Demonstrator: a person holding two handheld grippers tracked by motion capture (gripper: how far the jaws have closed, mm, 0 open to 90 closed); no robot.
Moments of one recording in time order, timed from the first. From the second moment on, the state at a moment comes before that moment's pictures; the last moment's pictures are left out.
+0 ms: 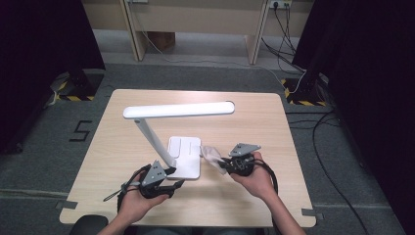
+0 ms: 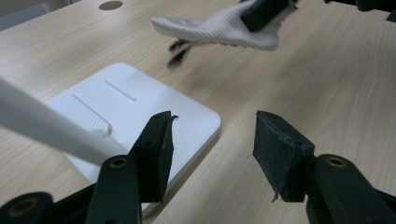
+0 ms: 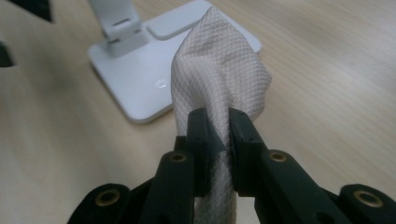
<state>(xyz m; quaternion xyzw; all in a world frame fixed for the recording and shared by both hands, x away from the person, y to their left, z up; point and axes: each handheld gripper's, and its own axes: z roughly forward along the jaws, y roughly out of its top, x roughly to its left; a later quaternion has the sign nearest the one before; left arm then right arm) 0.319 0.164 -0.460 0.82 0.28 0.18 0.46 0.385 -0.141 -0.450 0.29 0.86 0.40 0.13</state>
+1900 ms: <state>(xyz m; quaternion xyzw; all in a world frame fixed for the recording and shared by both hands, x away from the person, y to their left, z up) 0.330 0.147 -0.451 0.88 0.15 0.13 0.43 0.338 -0.099 -0.435 0.17 0.89 0.41 0.05</state>
